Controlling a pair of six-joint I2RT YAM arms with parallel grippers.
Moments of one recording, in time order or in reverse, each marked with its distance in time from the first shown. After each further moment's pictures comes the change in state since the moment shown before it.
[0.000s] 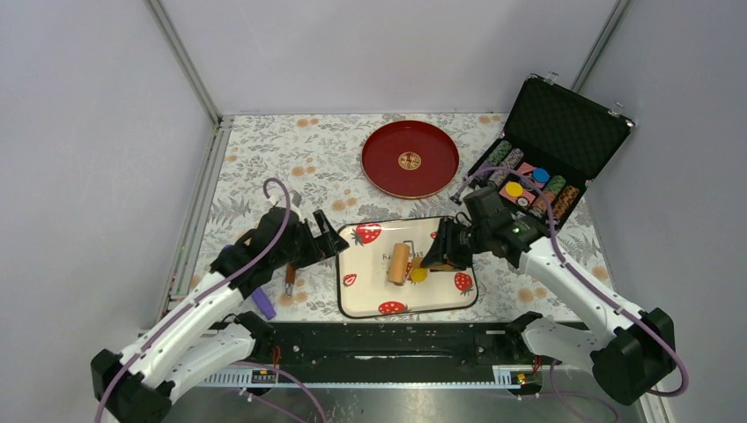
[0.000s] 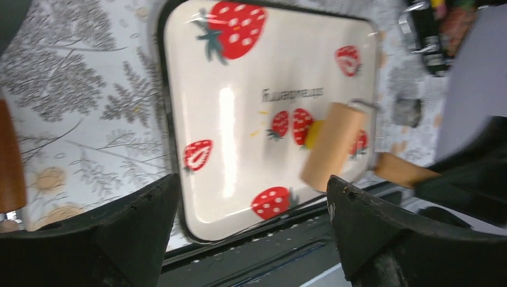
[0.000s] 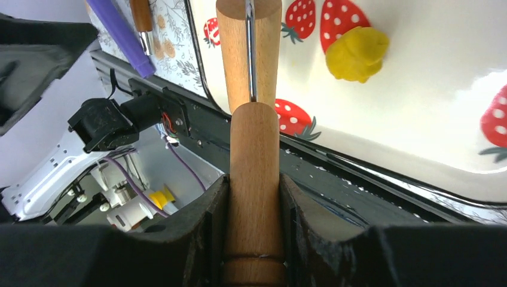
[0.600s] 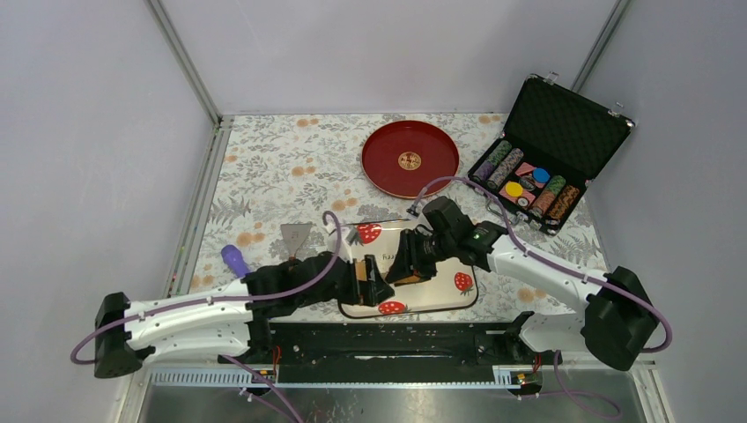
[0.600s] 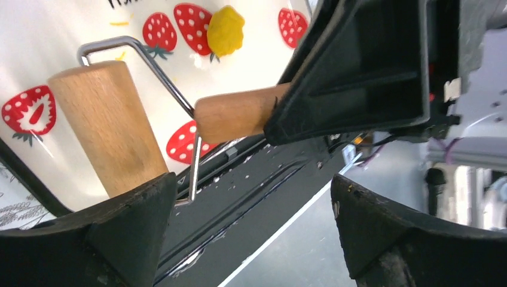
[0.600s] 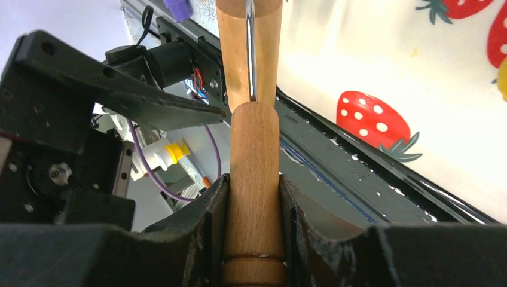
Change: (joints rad) left arm -0.613 0.127 -0.022 0.172 -0.208 -0.094; right arm 0.230 0.187 -0.003 0.277 -0.099 0.134
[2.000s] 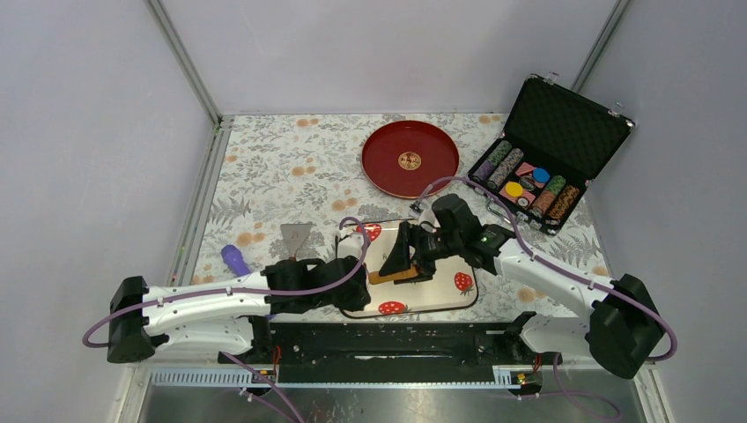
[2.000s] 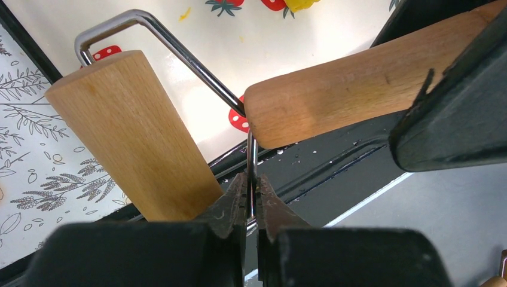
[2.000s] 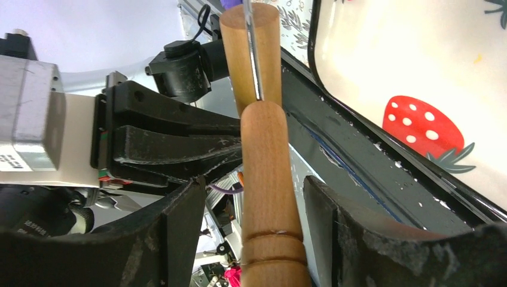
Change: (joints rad) left arm -0.033 0.129 0.097 -0.224 -0.051 0.045; right arm -0.042 -0.060 -0.067 0.140 -0.111 0.092
